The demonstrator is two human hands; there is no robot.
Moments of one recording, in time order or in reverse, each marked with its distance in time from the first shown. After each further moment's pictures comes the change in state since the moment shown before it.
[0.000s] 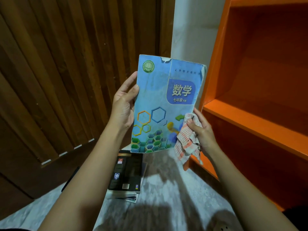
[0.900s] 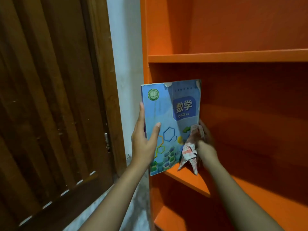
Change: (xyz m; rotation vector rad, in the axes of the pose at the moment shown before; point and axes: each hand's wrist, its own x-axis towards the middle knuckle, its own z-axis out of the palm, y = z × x) left_hand 0.106 -0.153 0.174 0.583 -0.198 0.483; right_hand 0.131 -0.069 -0.160 -0.093 0.456 0.077
